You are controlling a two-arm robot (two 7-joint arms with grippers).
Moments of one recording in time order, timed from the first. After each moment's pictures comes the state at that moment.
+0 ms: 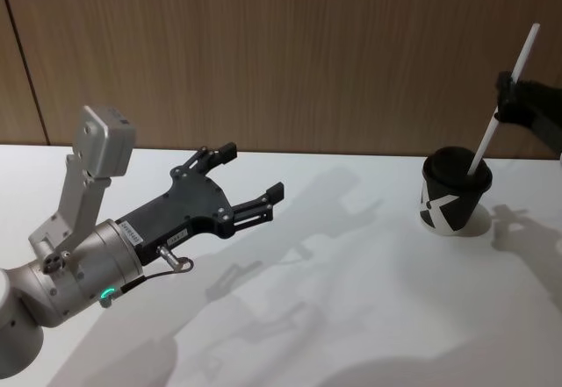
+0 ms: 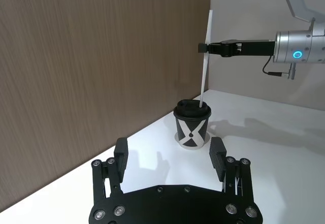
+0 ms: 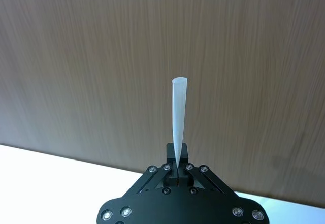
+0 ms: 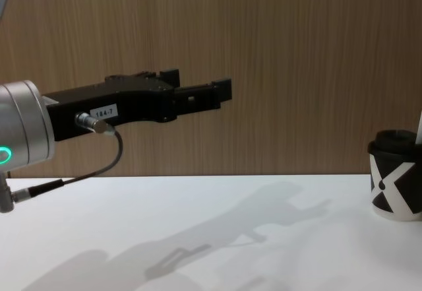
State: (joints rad) left arm -0.20 0.37 0.28 -1.69 -0.43 0.06 -0.56; right arm 0.42 0.46 -0.20 -1.57 0.51 0.38 0.08
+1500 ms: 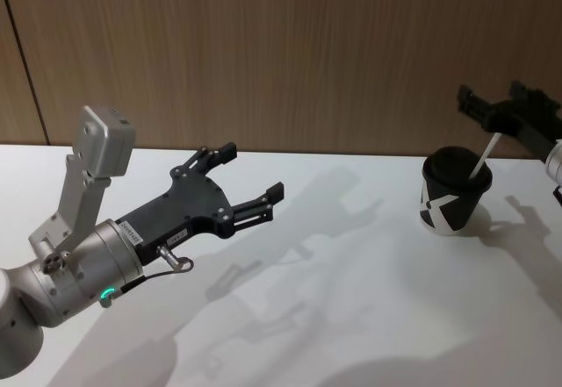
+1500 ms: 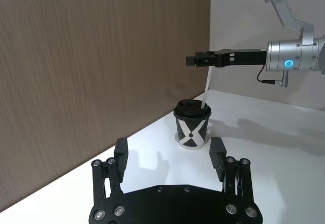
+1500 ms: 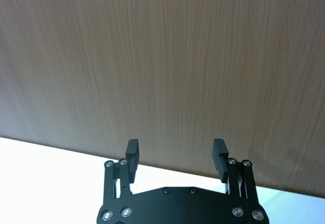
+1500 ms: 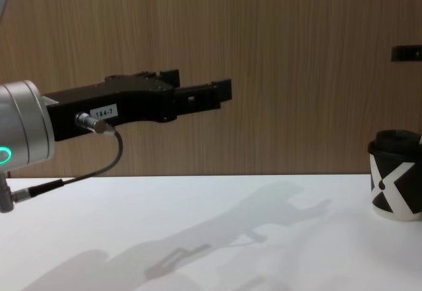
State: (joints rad) left arm -0.20 0.37 0.28 -1.69 -0.43 0.06 -0.56; right arm 0.44 0.43 -0.21 -1.51 0.49 0.38 0.10
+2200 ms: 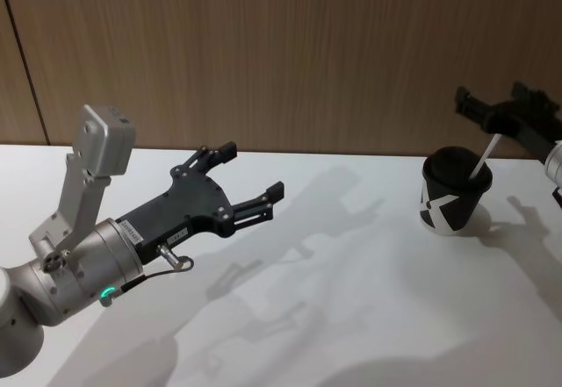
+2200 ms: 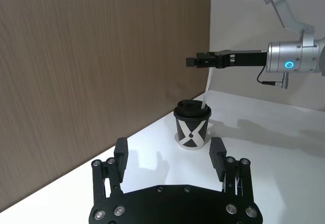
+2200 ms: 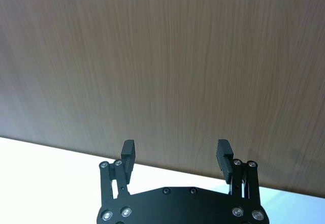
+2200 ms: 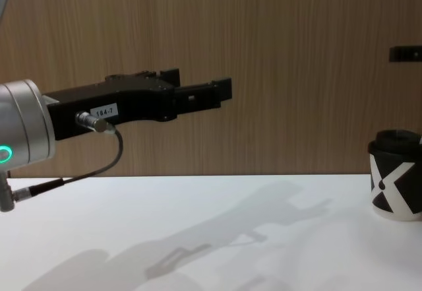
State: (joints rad) left arm -0.20 0.37 0.28 -1.69 -0.43 0.06 -0.56; right arm 0.44 0.43 -0.21 -1.51 0.49 0.37 0.10
